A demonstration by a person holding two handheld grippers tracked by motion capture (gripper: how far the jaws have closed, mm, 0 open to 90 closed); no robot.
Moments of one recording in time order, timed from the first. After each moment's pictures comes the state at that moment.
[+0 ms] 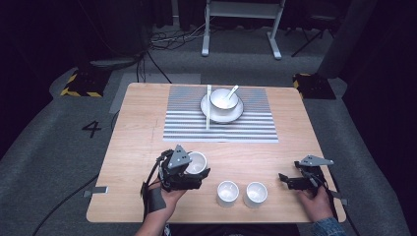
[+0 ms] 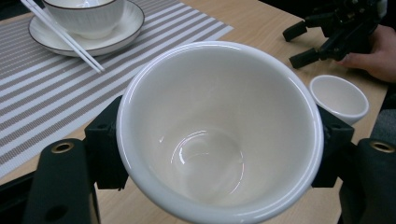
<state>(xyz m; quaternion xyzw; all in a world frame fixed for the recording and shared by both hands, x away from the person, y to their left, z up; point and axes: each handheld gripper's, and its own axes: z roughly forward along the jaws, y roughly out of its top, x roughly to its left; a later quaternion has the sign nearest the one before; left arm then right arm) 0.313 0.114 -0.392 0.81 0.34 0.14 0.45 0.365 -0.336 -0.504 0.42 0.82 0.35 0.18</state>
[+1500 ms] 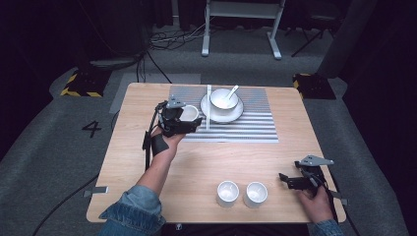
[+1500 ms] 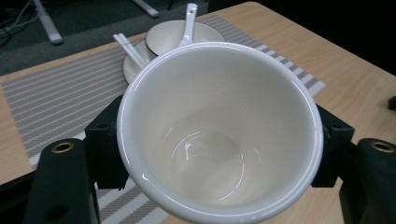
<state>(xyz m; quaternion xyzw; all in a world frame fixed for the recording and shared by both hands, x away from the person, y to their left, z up) 0.456 0.133 -0.377 0.78 0.41 0.17 0.45 0.365 -0.336 -0.504 0.42 0.81 0.35 0.18</state>
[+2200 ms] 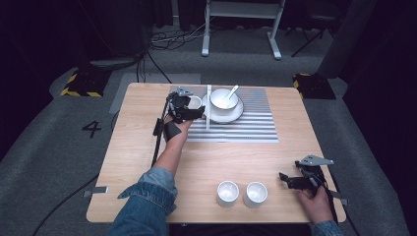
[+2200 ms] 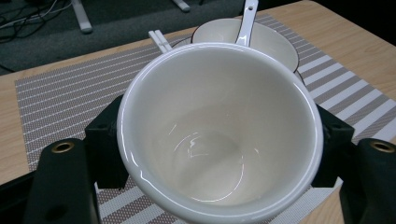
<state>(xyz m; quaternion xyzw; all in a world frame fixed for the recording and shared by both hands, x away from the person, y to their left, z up) 0.527 0.112 -0.415 0.76 0.46 0.19 0.43 0.366 -0.336 -0.504 0.43 0.81 0.35 0.19</state>
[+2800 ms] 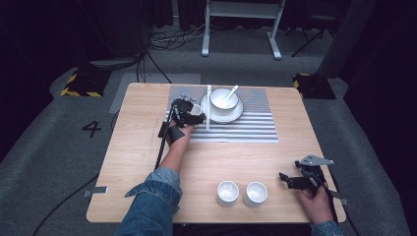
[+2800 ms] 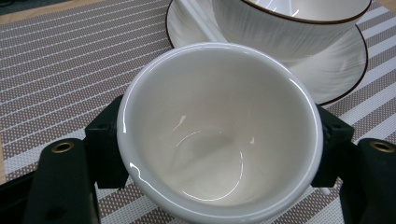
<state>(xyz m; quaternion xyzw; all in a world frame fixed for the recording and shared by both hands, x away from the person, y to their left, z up) 0.543 0.105 -0.457 0.77 0.48 0.17 0.37 0.366 -0.336 -0.504 0.43 0.81 0.35 0.19</state>
